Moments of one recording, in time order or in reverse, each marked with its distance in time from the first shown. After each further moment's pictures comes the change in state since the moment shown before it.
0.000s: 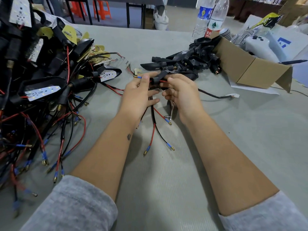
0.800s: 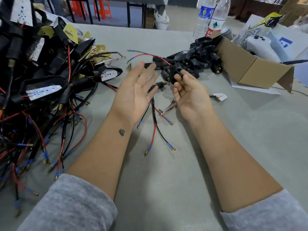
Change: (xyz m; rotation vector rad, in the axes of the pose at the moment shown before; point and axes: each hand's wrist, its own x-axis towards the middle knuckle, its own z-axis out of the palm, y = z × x) left_hand 0.001 0.012 -0.011 -0.473 -0.143 -0.106; right_hand 0.008 0.003 -0.011 0.527 0.103 0.102
